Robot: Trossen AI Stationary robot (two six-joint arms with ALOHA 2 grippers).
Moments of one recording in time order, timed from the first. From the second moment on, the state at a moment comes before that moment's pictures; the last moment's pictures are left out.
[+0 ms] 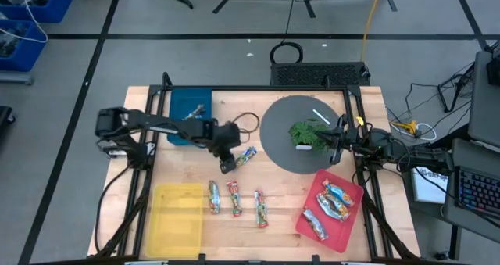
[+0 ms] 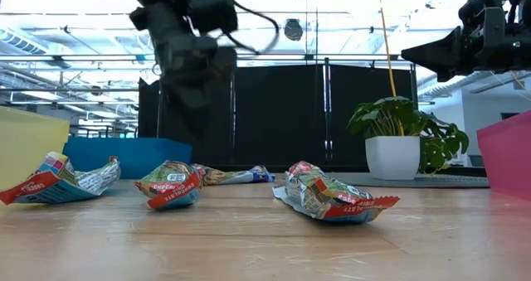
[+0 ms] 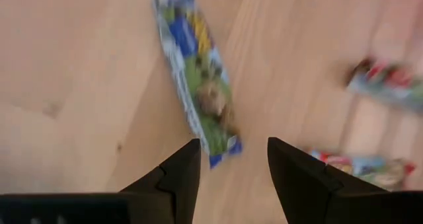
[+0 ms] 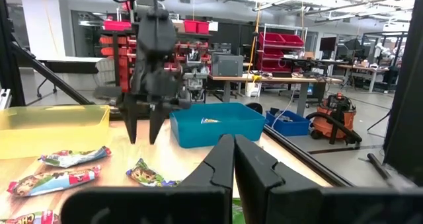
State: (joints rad) left arm 0.09 1.62 1.05 -0.55 0.17 -0.35; right arm -0.12 0.01 0.02 0.11 0.16 -0.07
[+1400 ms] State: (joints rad) left arm 0.04 1.49 1.09 -0.64 -0.25 -0.31; right arm -0.12 0.01 0.02 0.11 0.16 -0.06
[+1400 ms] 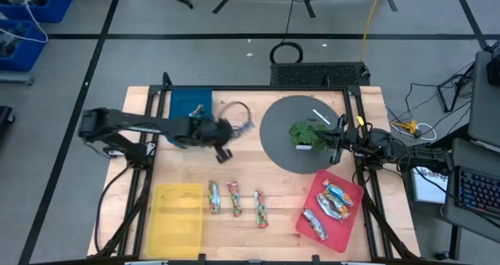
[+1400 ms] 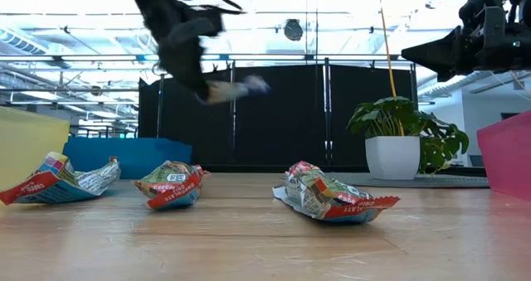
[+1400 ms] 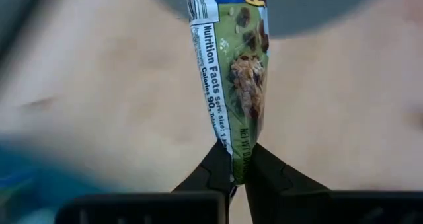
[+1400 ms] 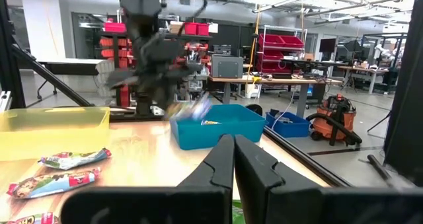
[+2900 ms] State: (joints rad) left arm 0.81 1.26 0.72 -0.83 -0.13 -0.26; right arm -0.12 0.01 0.02 0.11 0.16 -0.06
